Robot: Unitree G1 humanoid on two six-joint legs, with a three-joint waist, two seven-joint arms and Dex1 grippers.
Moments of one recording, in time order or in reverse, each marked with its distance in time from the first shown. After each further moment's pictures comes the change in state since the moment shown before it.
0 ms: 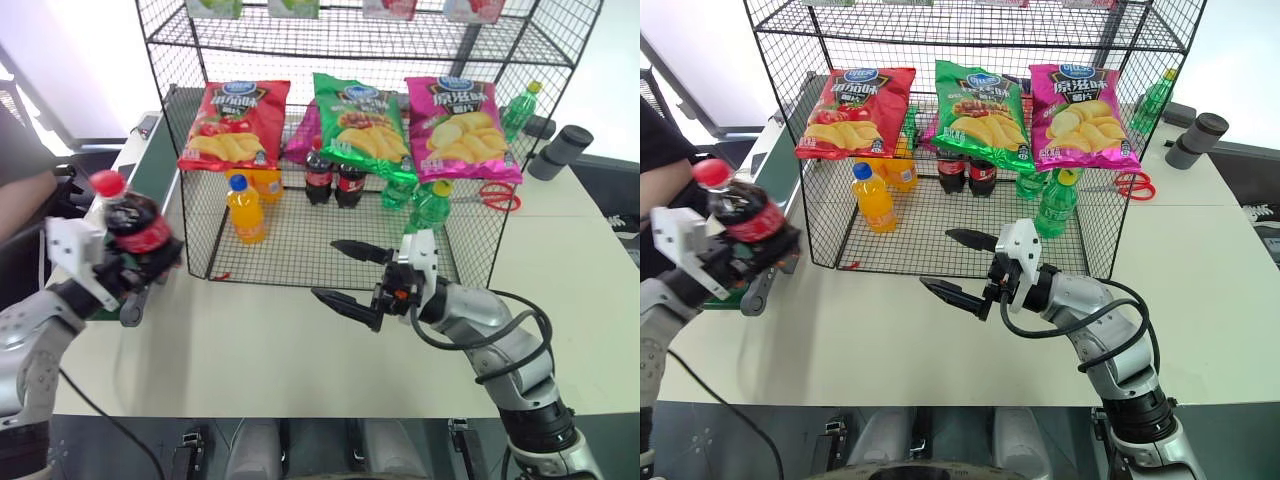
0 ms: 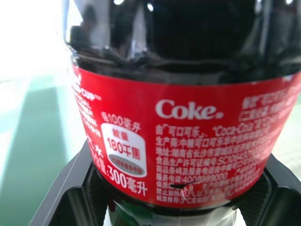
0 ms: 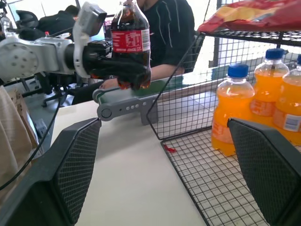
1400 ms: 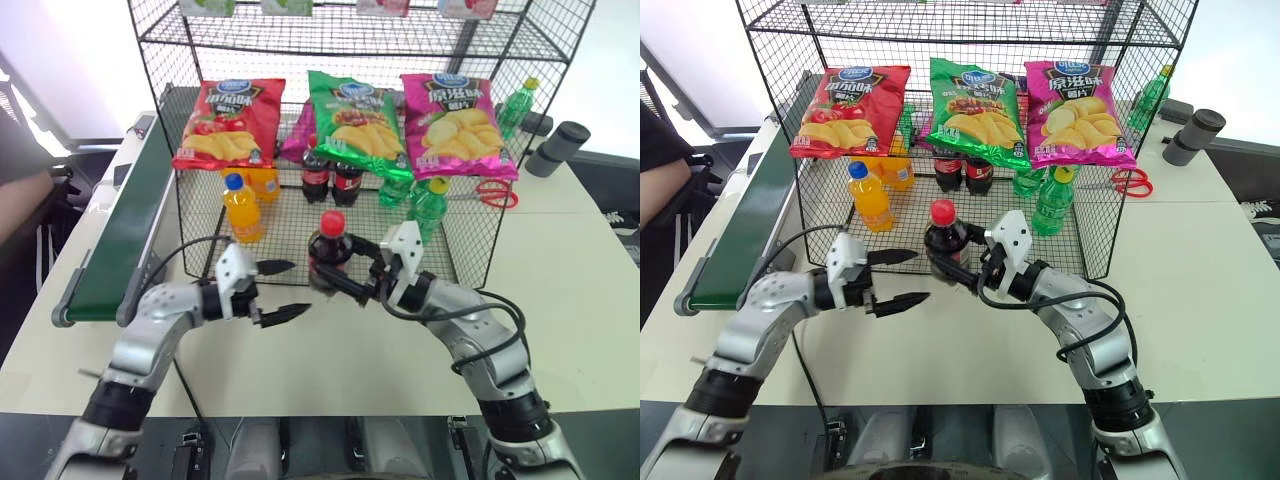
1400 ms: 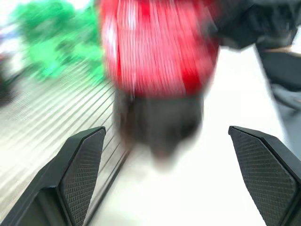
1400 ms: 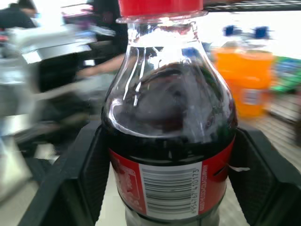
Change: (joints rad) left arm -0.159 -0.189 -0.407 0.154 0.261 -0.172 -0.176; right arm -0.051 0.111 0.019 0.179 -0.179 -0.091 -0.200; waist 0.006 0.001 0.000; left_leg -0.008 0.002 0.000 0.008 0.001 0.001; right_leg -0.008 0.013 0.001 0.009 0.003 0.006
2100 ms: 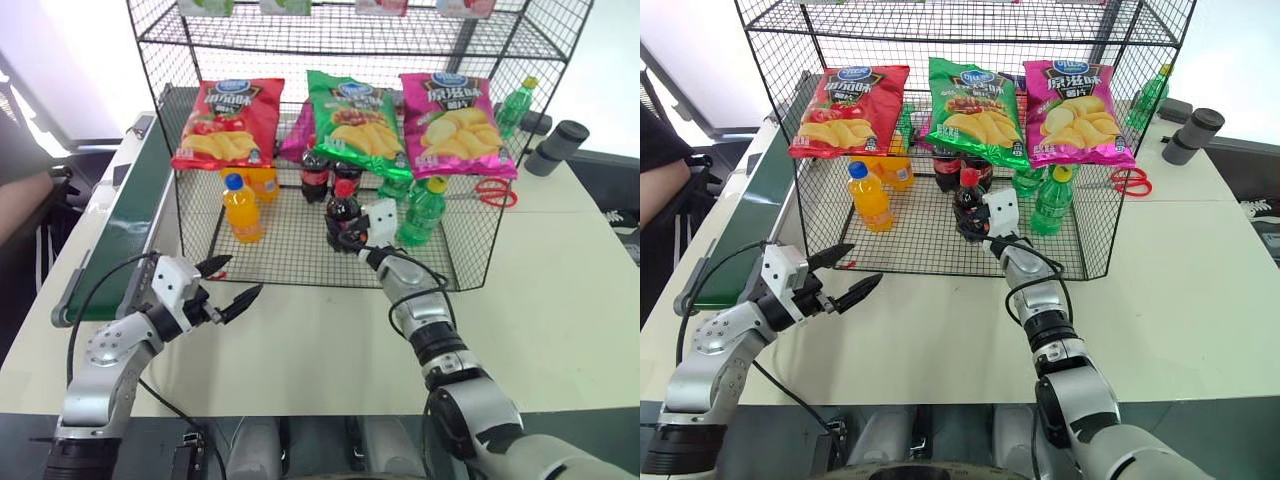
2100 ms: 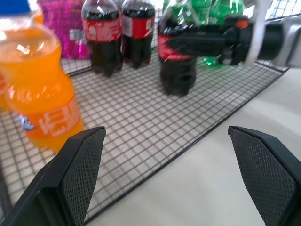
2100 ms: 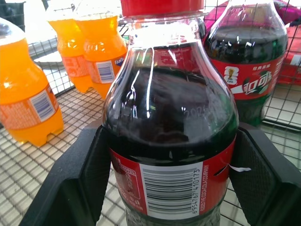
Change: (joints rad) left arm 0.199 -0.019 0.195 -0.165 -0.028 -0.003 0.221; right arm -0.399 0.253 -0.135 0.966 -0.226 -0.500 -0.240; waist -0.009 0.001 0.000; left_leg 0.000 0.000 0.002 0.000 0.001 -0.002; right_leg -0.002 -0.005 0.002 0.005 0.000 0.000
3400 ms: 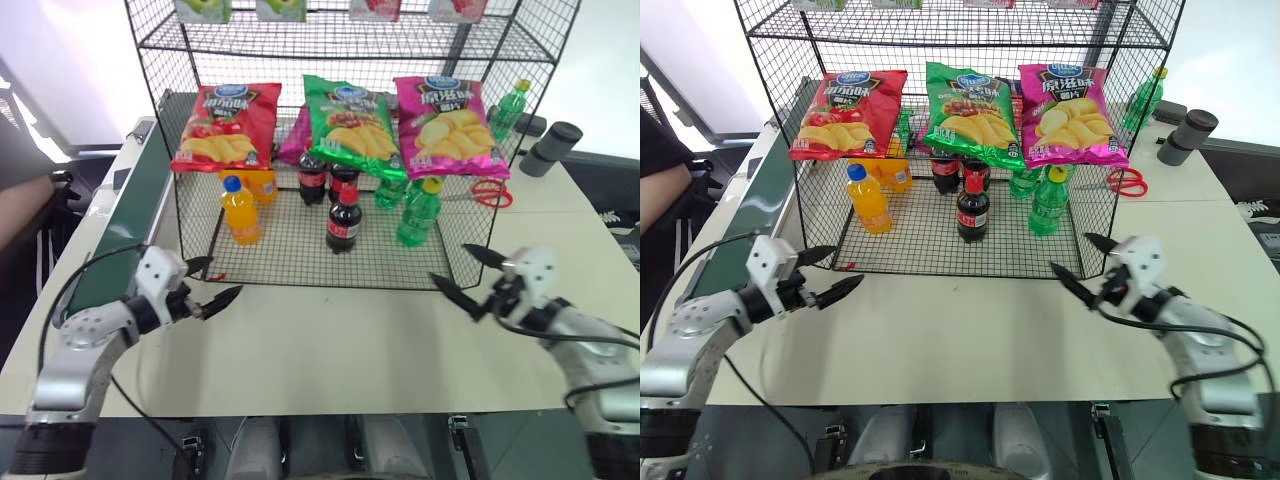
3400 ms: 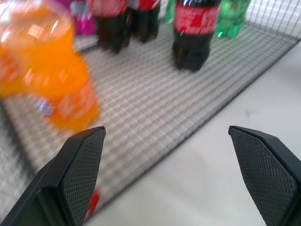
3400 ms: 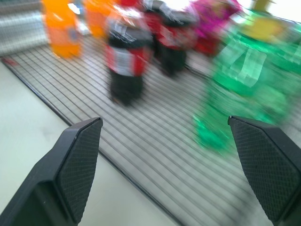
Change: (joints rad) left arm -0.035 0.148 0.051 0.120 0.011 0.089 -0.055; right arm 0.733 -0.623 -0.360 -0.895 0.296 0.352 0.435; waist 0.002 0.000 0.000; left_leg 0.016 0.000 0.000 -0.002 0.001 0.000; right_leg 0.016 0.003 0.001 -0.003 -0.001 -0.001
